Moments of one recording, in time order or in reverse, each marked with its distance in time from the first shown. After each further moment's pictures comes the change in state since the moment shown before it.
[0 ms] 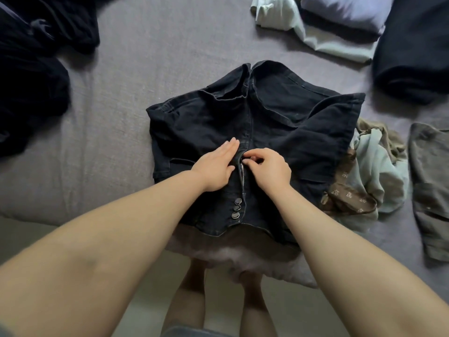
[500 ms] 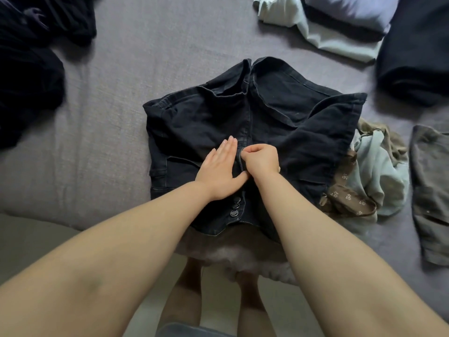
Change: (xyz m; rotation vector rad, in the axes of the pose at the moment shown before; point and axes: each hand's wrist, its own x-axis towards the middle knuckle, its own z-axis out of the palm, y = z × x) left_hand -0.006 0.018 0.021 -0.114 0.105 -0.108; right_hand 0.015 -0.027 0.011 0.279 -0.006 0.334
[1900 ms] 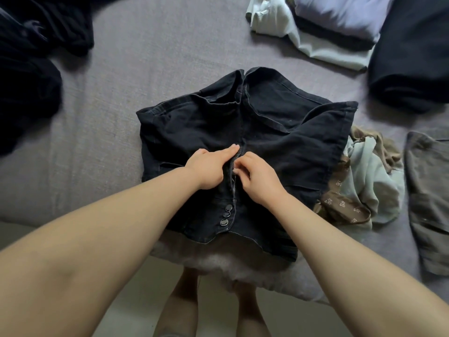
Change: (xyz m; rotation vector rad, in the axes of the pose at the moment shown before) left_hand 0.022 -0.005 -0.030 0.145 -0.108 0.006; right_hand 0.001 0.037 -0.023 -0.386 -0.138 -0.817
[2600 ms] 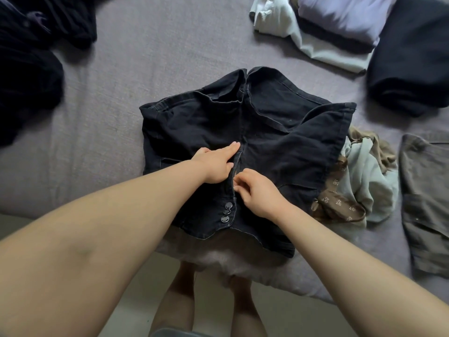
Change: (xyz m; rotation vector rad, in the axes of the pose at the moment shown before) left_hand 0.001 0.011 -0.005 0.014 -0.107 -0.043; right_hand -0.027 -0.004 0.003 -0.023 -0.192 -0.011
